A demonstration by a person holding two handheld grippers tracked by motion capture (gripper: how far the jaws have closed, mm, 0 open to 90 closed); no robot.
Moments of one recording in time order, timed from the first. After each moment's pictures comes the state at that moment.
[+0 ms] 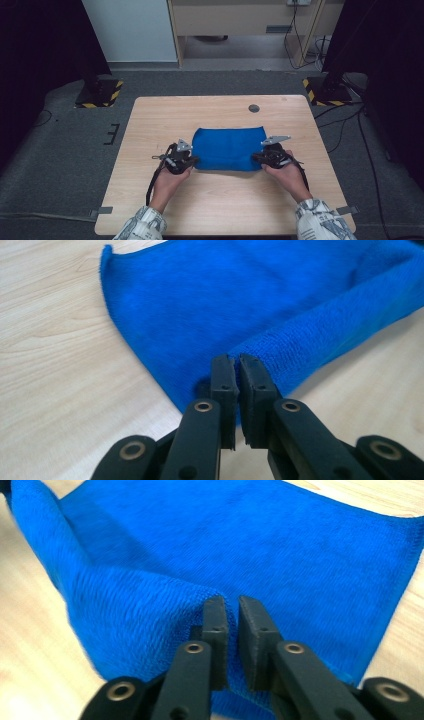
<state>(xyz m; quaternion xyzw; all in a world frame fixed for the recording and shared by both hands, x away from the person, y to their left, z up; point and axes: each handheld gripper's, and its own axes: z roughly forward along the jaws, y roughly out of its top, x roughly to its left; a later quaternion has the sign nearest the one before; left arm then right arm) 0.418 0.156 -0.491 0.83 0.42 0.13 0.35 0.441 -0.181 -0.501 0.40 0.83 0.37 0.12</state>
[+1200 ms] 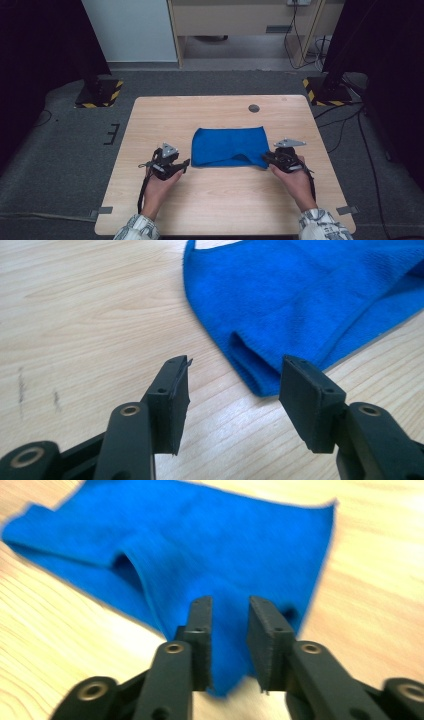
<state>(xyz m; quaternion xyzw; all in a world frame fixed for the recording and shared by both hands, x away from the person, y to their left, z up) 0.391 0.194 -0.502 0.78 0.46 0.20 0.38 0.413 -0.213 -0.498 0.47 0.78 0.39 0.16</state>
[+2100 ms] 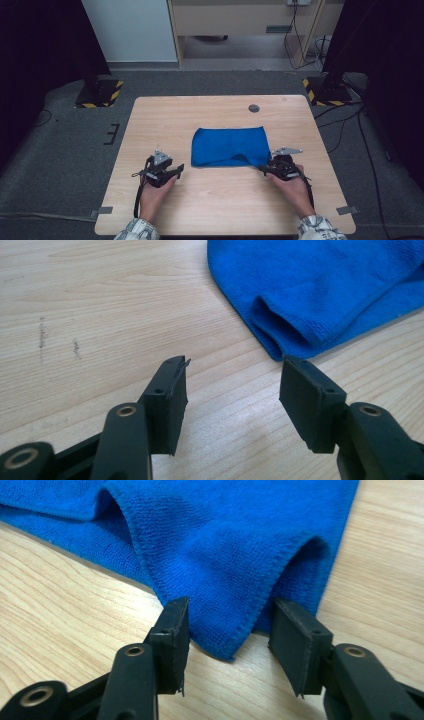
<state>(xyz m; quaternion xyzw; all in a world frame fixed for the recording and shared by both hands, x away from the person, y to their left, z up) 0.376 0.210 -0.516 0.76 0.49 0.20 0.38 0.407 -0.208 -0.527 0.48 0.78 0.37 0.14</state>
